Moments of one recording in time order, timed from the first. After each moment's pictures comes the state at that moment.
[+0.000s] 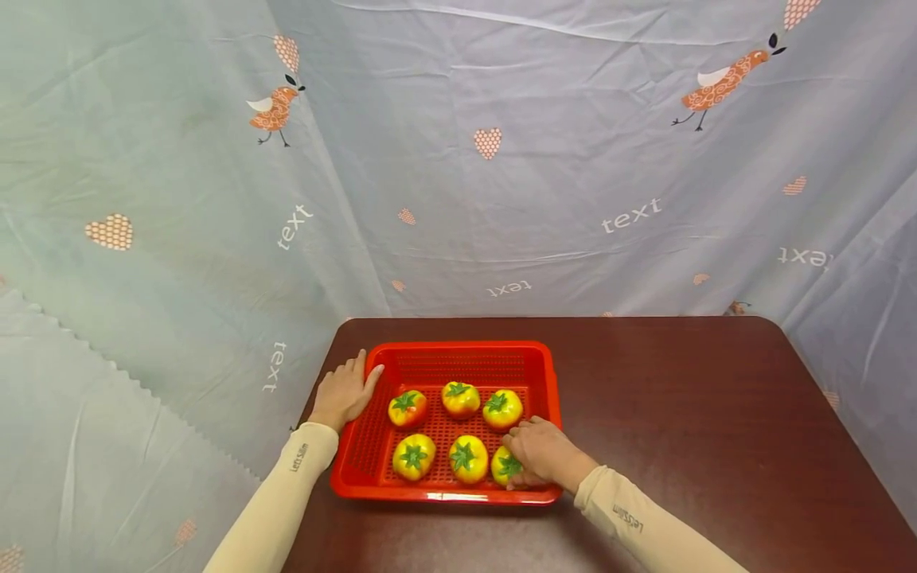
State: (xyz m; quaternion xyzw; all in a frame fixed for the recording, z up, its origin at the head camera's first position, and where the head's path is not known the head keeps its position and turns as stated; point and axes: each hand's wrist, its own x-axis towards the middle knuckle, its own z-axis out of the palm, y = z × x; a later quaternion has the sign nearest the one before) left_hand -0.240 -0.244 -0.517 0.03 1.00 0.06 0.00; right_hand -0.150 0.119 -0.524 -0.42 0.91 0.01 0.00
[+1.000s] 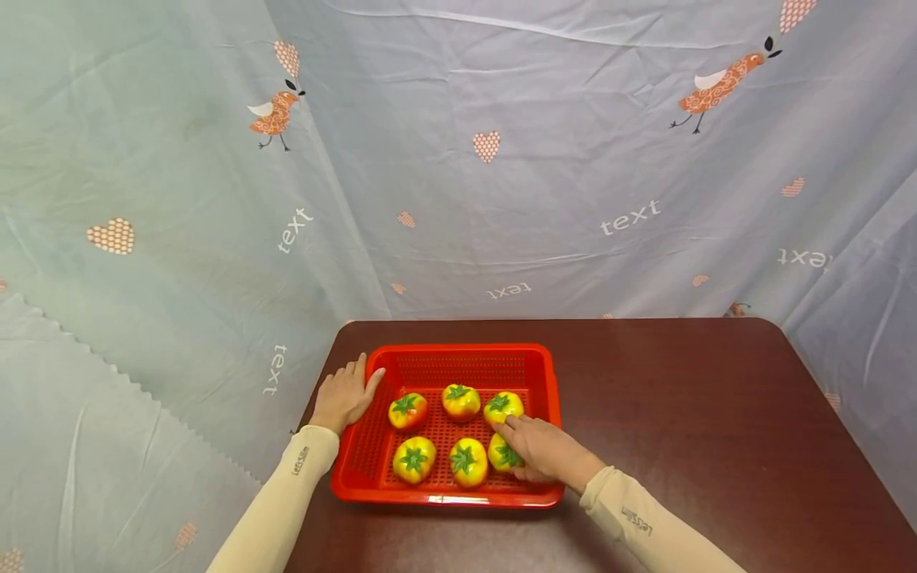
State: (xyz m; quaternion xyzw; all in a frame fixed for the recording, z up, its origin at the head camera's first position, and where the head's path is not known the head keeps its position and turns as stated) left_hand -0.239 -0.243 -0.518 0.03 1.00 0.05 -0.01; right_hand -0.155 0.125 -0.513 -0.42 0.91 -0.07 0.04
